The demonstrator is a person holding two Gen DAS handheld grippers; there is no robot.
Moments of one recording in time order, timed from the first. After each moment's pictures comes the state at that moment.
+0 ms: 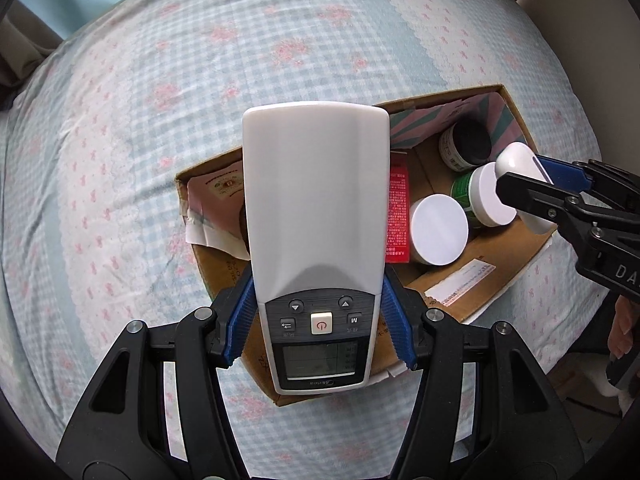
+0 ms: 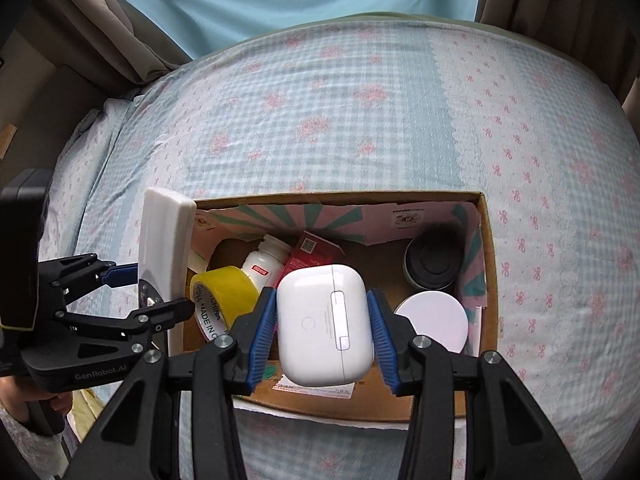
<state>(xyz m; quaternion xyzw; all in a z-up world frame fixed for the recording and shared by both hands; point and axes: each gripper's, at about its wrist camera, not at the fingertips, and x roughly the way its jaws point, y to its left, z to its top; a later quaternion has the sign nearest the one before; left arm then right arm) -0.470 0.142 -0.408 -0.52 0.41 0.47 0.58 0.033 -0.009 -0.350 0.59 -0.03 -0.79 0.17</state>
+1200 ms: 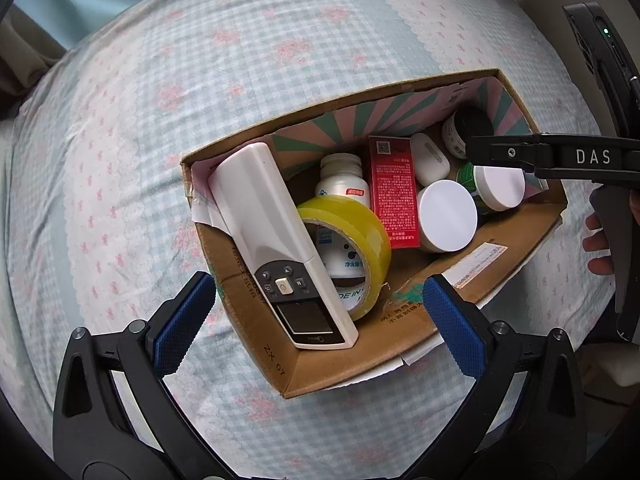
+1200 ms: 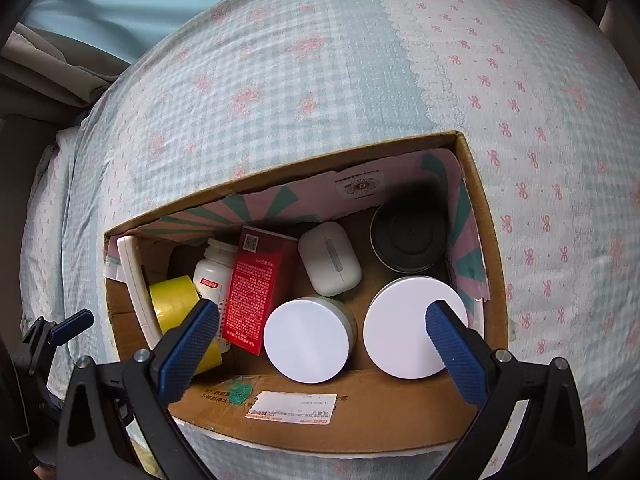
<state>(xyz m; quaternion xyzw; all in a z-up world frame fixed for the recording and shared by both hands) -0.474 0.120 -0.415 -0.48 0.43 0.49 0.59 0.004 0.015 -0.397 0.65 -0.09 -0.74 0.10</state>
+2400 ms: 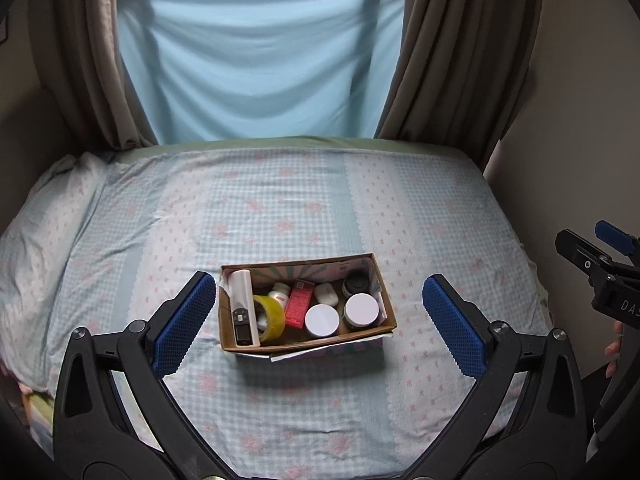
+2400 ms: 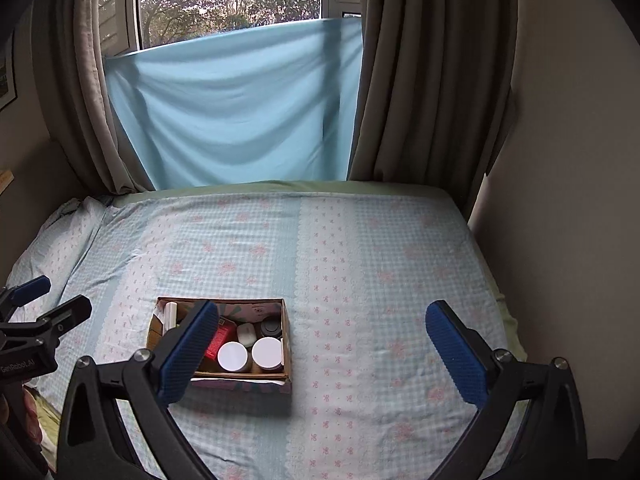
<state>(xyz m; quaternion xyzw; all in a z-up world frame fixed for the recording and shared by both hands) -0.372 -0.002 -0.099 -0.35 0.23 0.67 0.61 0.190 0.146 -0.062 0.38 0.03 -0.93 0.04</state>
